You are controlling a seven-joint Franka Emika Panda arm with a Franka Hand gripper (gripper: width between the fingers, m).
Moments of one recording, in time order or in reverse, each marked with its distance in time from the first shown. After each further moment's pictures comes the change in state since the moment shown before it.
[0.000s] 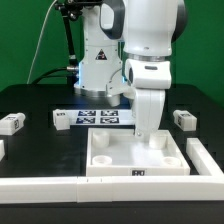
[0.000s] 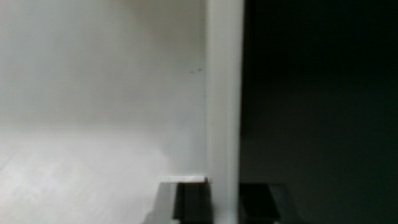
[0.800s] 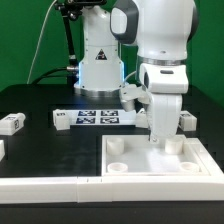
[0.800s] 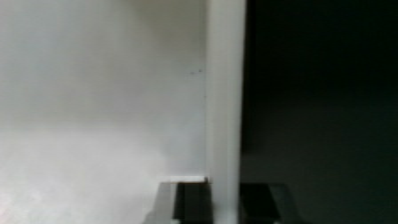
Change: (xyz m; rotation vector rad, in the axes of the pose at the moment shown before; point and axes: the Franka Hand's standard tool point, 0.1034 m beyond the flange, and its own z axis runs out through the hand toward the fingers) arm 0.030 0.018 -0.002 -0.016 0.017 0.029
